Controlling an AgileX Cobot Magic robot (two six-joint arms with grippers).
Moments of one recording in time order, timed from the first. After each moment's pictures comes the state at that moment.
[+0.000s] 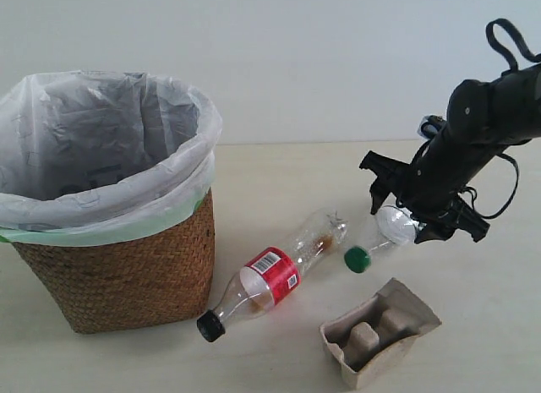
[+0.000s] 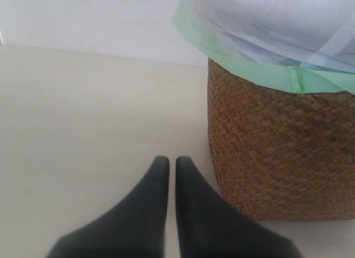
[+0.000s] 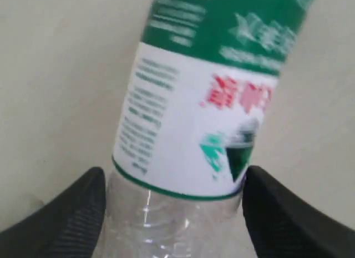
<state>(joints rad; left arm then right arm) 0.03 0.00 0.00 0.01 0.31 -0.10 0.25 2.00 -1.29 0.15 0.54 0.70</state>
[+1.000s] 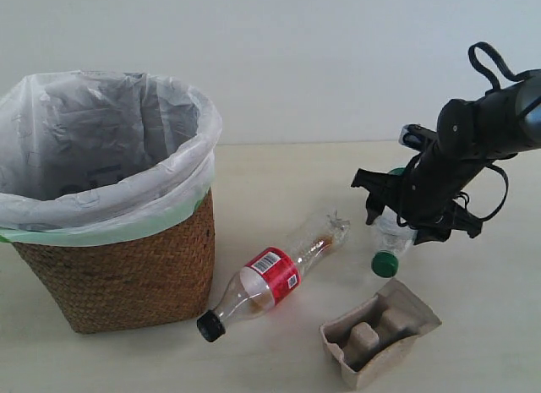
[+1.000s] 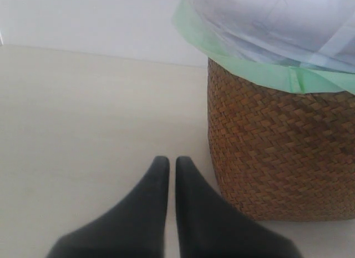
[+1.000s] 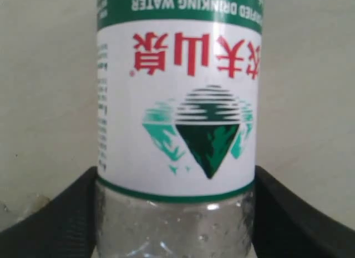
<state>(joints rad) 0.03 0.00 0.00 0.01 0.31 -0.10 0.25 2.06 -1.31 0.13 0.48 0.50</state>
